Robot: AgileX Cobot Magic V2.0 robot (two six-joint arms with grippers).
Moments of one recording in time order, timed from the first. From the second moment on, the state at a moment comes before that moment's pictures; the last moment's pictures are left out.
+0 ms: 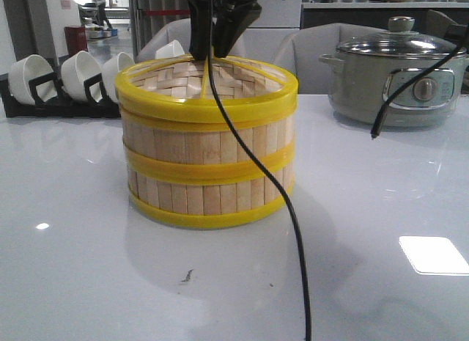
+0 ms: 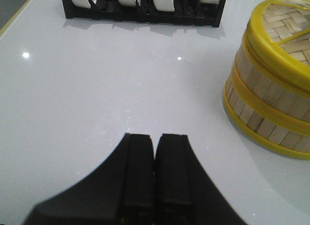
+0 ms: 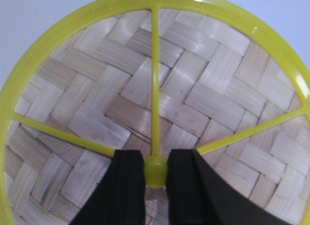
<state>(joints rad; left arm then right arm) -0.13 0.54 -0.43 0.03 0.40 -0.12 0.56 2.18 -2.27 0.04 1.15 0.02</state>
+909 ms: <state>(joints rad) -0.13 0.54 -0.43 0.03 0.40 -0.12 0.54 2.14 -2.27 0.04 1.06 0.02</state>
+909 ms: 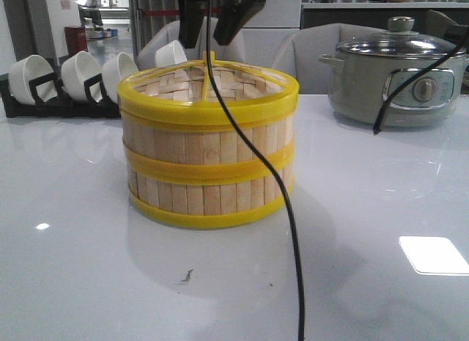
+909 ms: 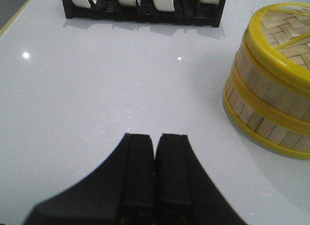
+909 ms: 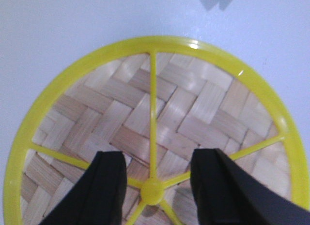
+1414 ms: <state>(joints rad) -0.13 0.54 -0.43 0.03 0.40 -0.12 0.23 1.67 -1.82 -0.01 0.72 0.02</state>
